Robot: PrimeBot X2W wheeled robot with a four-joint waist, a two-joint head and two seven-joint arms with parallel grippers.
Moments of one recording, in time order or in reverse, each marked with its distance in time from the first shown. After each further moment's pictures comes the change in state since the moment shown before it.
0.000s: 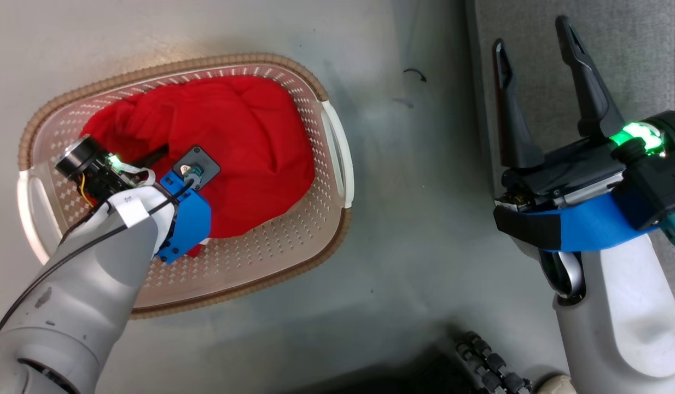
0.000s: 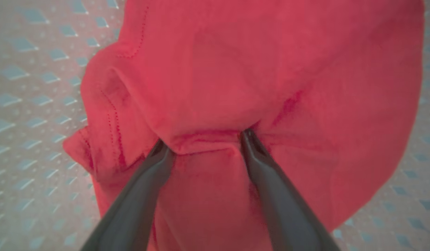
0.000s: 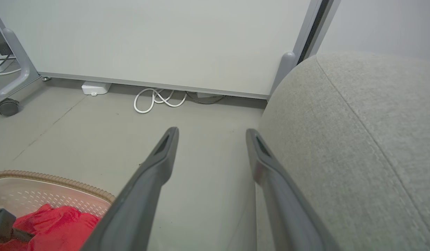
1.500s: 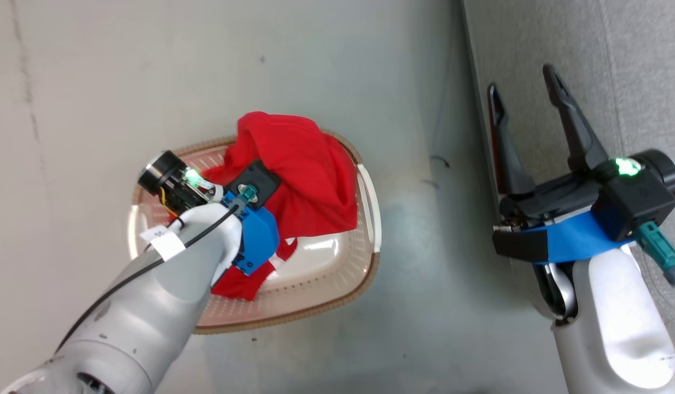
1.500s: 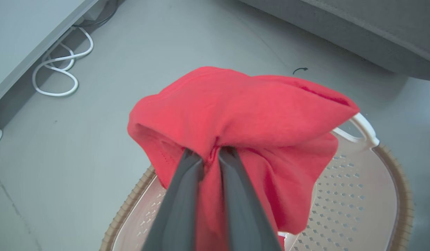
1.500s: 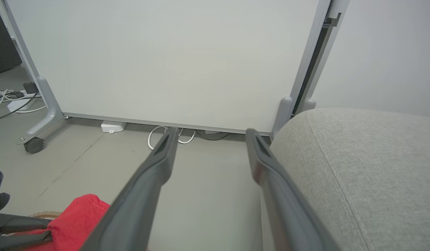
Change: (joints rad) left arm 0.048 -0.099 -0.065 -0.095 -0.203 0.011 -0.185; right arm 0.059 0.000 -0.023 0.085 -0.019 0.000 0.000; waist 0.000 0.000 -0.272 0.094
